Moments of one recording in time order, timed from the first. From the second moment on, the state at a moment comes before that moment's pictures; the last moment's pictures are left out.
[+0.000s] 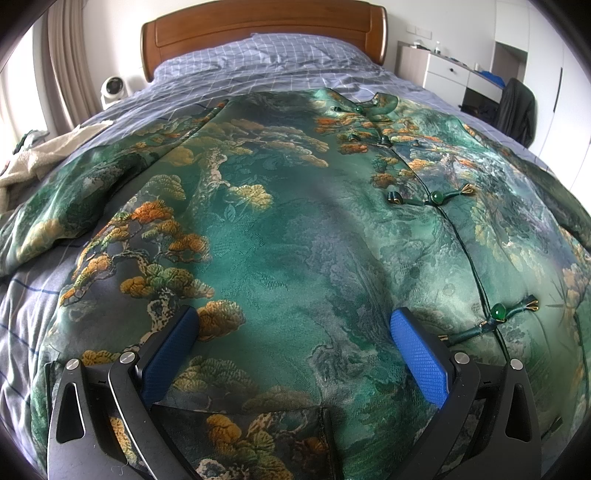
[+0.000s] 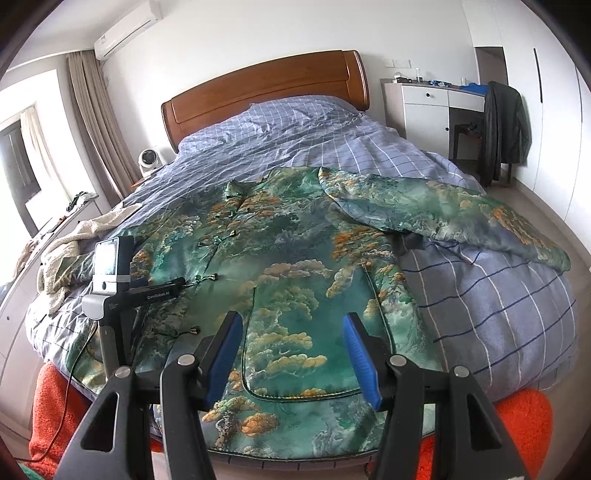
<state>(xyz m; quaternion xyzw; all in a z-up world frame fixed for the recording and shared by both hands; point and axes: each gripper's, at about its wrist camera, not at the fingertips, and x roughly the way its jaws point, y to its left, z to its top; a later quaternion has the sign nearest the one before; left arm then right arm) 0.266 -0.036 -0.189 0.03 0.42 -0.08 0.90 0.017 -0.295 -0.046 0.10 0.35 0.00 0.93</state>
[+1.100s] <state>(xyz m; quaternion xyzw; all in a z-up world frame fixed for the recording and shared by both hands) 0.266 -0.036 -0.189 0.03 0.42 -0.08 0.90 0.017 -0.301 -0.046 0.10 0.34 -0.01 0.93</state>
